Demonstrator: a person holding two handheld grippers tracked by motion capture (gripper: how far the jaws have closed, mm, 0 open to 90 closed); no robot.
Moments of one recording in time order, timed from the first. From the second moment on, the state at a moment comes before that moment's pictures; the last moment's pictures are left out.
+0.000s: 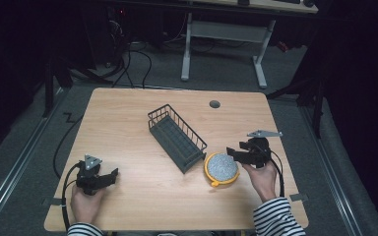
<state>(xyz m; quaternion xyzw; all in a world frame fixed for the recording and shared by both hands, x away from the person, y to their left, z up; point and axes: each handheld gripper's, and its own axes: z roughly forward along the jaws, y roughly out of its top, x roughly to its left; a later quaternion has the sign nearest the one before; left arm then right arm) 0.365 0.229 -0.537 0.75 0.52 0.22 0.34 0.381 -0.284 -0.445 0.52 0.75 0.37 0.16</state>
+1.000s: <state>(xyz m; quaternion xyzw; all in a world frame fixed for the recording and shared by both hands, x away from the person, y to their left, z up) 0.365 0.228 -0.537 0.75 0.52 0.22 0.34 0.365 -0.287 -0.507 0.57 0.74 0.34 0.12</state>
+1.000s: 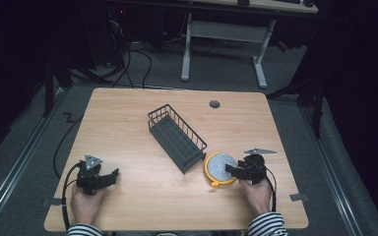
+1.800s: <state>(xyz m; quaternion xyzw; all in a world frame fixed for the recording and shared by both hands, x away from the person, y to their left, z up) 0.366 0.228 -0.537 0.76 0.52 0.22 0.34 0.365 -0.288 -0.514 0.54 0.76 0.35 0.10</state>
